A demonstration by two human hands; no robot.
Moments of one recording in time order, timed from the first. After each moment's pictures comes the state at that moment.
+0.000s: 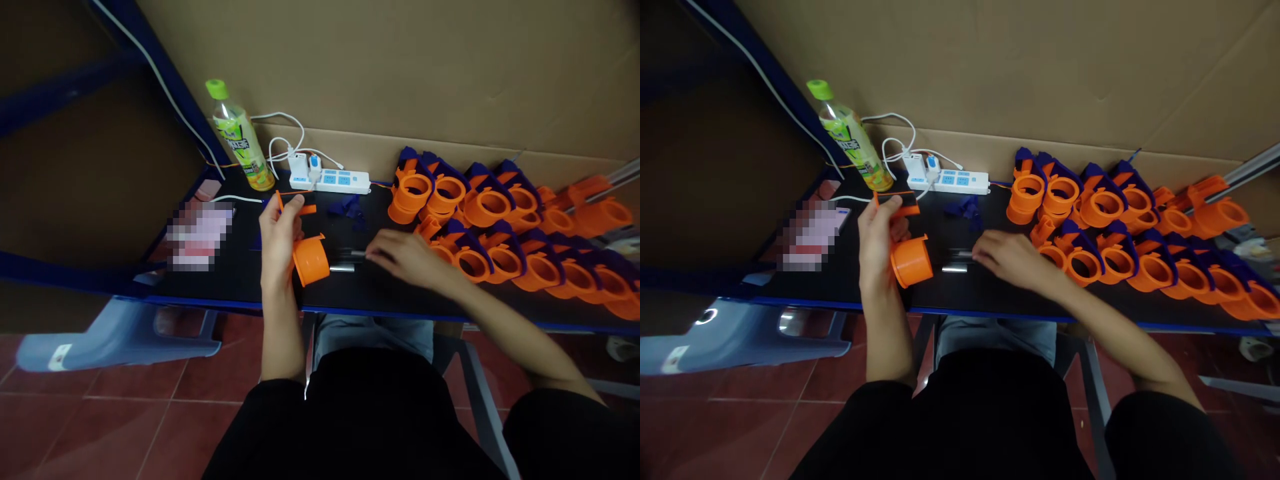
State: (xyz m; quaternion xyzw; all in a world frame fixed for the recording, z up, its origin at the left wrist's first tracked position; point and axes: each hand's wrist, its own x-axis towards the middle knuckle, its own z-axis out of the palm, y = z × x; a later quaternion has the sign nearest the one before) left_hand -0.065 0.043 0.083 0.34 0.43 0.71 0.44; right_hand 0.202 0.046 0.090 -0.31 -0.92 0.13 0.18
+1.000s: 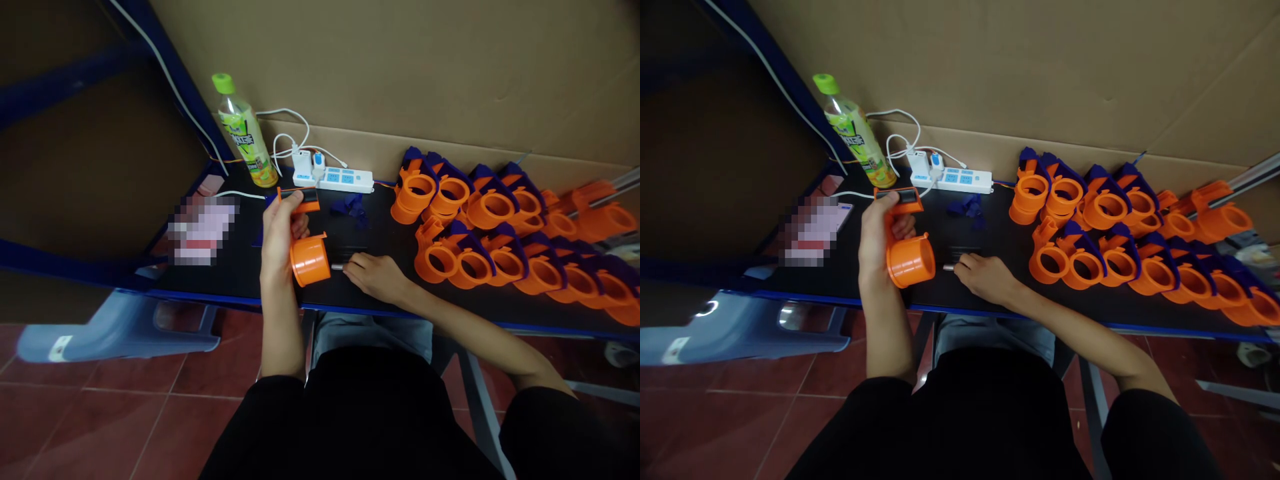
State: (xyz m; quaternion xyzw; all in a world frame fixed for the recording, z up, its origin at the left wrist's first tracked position) left_hand -0.061 0.036 0.092 0.32 0.39 0.70 0.51; right_hand 0.155 0.022 0.024 -0.30 -0.95 -0.04 0.06
